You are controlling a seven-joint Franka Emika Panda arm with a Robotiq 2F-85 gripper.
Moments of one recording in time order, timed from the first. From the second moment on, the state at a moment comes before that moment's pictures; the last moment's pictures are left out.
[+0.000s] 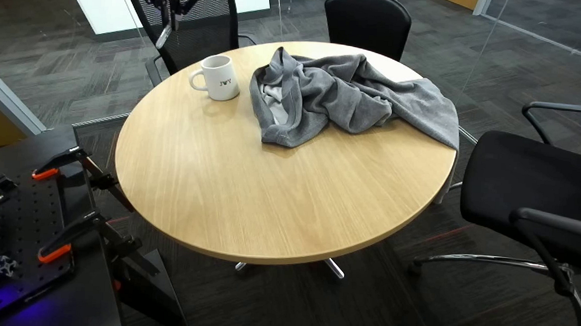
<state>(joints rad) 0.05 0.07 0.02 -2.22 0.40 2.13 -1.07</state>
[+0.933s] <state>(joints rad) 0.04 0.14 0.04 -2.20 0.67 2.12 -1.66</state>
